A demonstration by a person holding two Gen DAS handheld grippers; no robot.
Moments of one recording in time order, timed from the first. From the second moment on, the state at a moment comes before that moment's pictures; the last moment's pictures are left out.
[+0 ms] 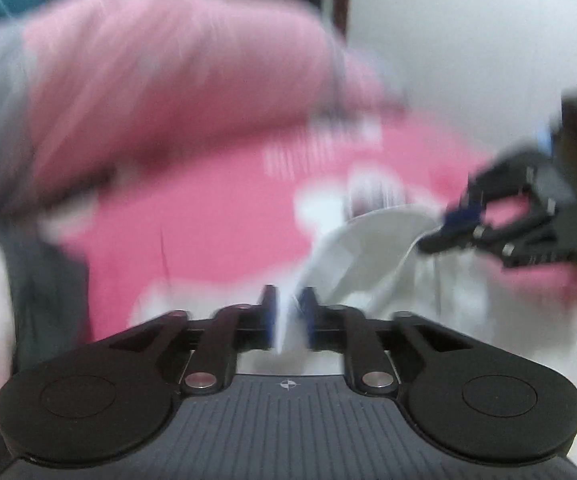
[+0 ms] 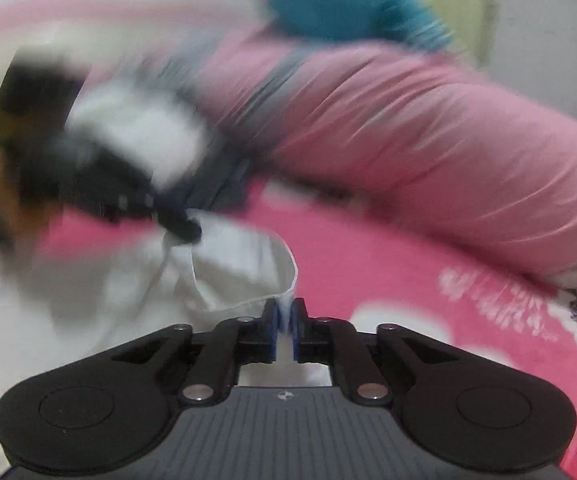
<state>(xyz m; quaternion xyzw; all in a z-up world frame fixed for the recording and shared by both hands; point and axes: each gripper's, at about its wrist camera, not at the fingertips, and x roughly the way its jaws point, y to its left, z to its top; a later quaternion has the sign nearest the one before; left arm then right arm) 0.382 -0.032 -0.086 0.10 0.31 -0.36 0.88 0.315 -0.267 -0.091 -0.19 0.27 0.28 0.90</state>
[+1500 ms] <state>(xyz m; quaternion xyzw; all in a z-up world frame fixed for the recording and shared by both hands) 0.077 0.162 -0.064 -0.16 0.41 -0.16 0.88 -0.044 -0.355 -0.074 0.38 0.34 0.08 0.86</state>
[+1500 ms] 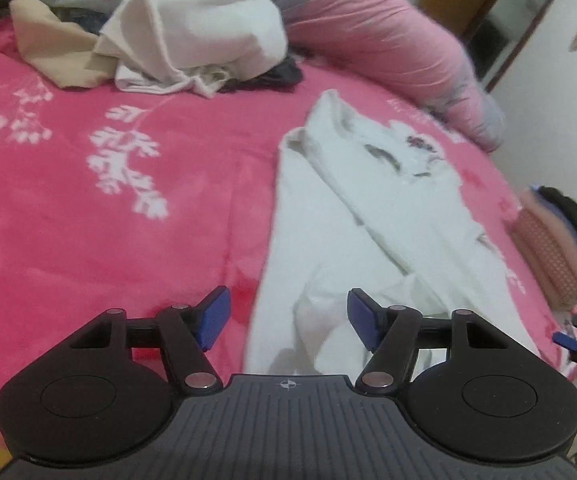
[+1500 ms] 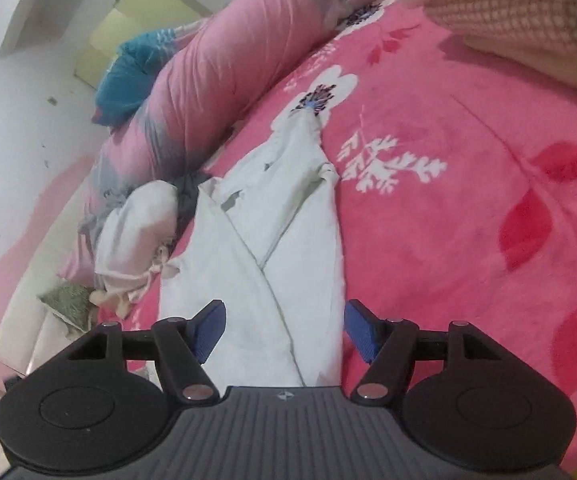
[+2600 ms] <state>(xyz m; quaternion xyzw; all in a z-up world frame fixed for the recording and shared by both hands) 0.029 0.141 -0.098 -0.06 0.43 -0.24 0.87 -0.062 -0.319 -0.132 0.51 0.42 0.14 0.74</state>
